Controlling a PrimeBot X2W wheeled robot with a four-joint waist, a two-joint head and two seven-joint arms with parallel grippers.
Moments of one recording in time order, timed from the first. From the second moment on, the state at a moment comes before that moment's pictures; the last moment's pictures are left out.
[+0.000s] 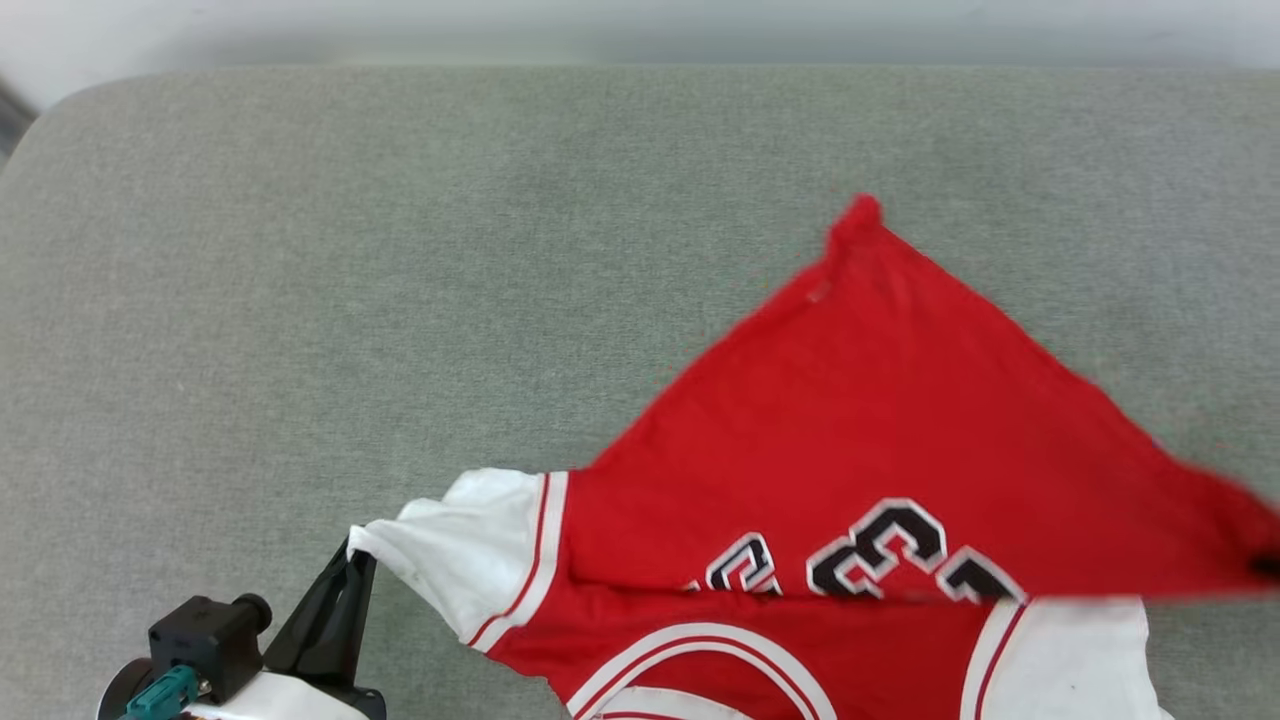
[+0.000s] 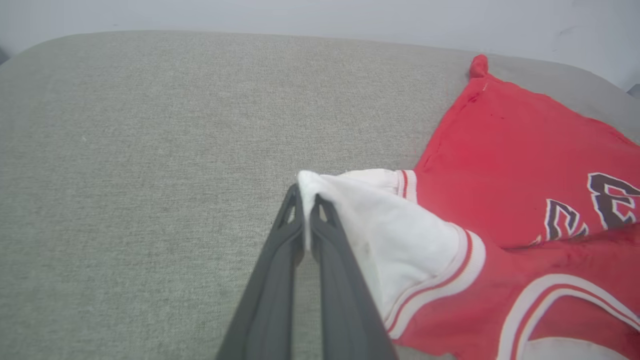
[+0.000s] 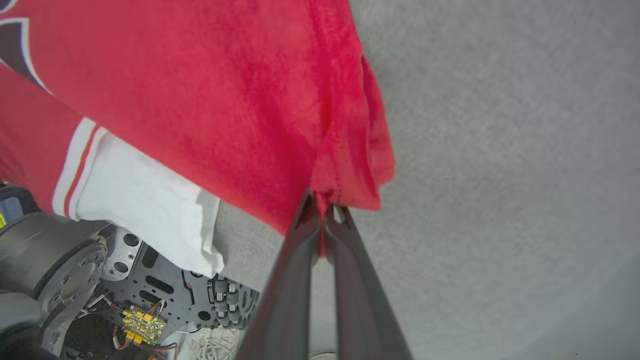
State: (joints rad) left arm 0.03 0.66 -0.50 -0.17 -0.75 0.26 -0.24; right arm -0.52 -1.13 0.72 0.05 1.07 0.13 0.84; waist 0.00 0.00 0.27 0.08
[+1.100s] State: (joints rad) left arm -0.02 0.64 -0.55 -0.21 -0.72 0.27 -0.21; right arm -0.53 -1.10 0.41 -0.13 0.98 0.13 0.94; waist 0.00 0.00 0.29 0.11
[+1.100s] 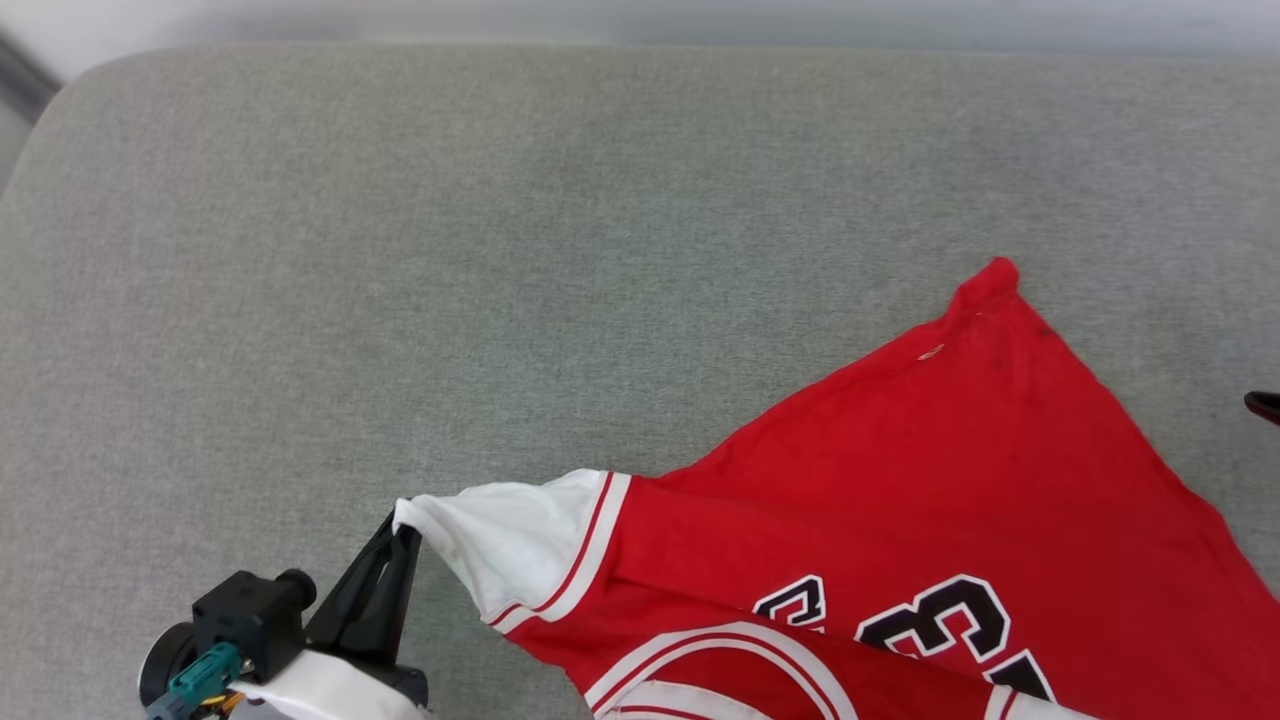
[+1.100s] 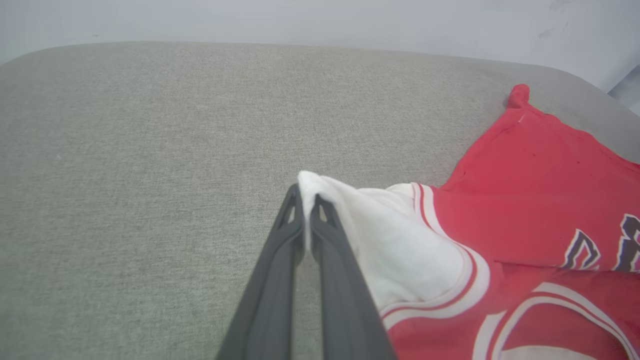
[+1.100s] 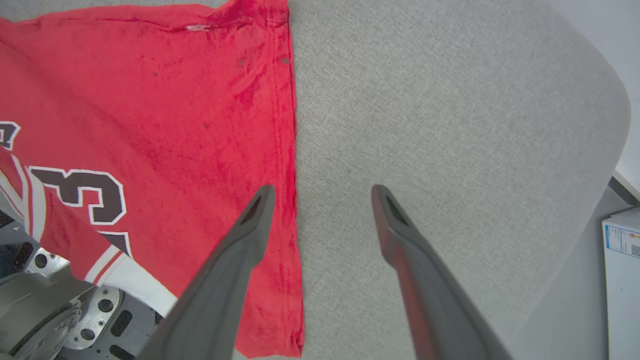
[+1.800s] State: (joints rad) left arm -0.18 0.55 -0.60 -0.17 -0.68 0.21 -0.23; right arm -1.01 -0.78 0.69 0.23 0.79 0.13 1.22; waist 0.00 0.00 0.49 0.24
